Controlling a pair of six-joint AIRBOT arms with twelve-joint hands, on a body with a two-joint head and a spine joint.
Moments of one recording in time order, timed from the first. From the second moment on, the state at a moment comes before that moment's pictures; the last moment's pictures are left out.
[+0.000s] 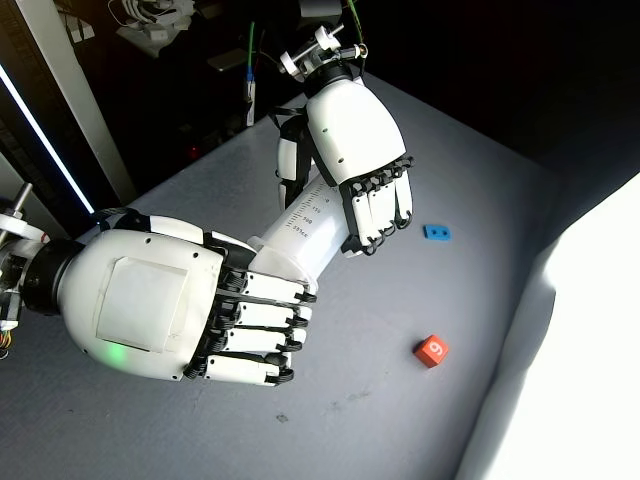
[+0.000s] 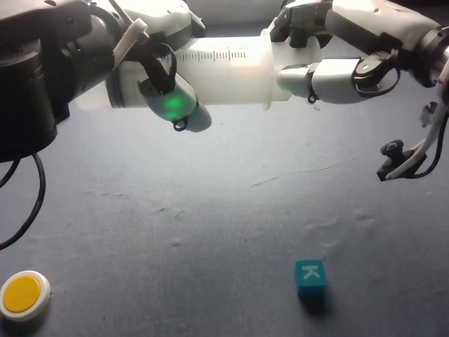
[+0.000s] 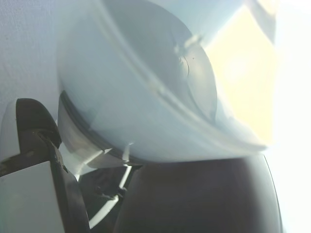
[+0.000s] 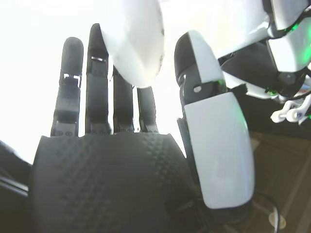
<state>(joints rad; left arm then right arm) 0.26 -1.09 0.97 -1.77 -0.58 2.57 -0.37 -1.10 1.02 0.63 0.61 -1.03</state>
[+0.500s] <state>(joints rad) 0.26 -1.09 0.96 -1.77 -0.56 2.56 -0.38 -1.04 0.98 0.60 0.63 -1.02</state>
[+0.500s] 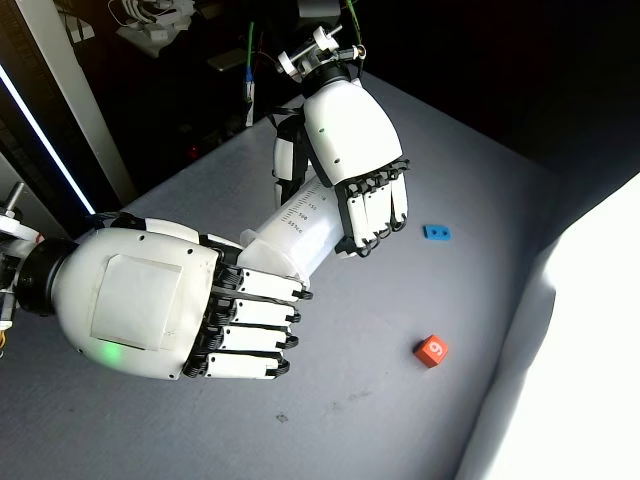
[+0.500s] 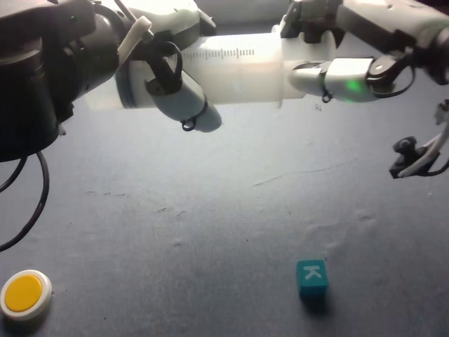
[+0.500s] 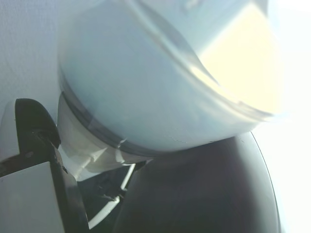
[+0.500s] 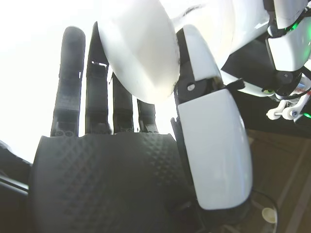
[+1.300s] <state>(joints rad) 0.25 -1.10 0.95 -1.78 -0.49 2.54 -0.43 -0.73 0.80 0.61 0.56 -0.99</state>
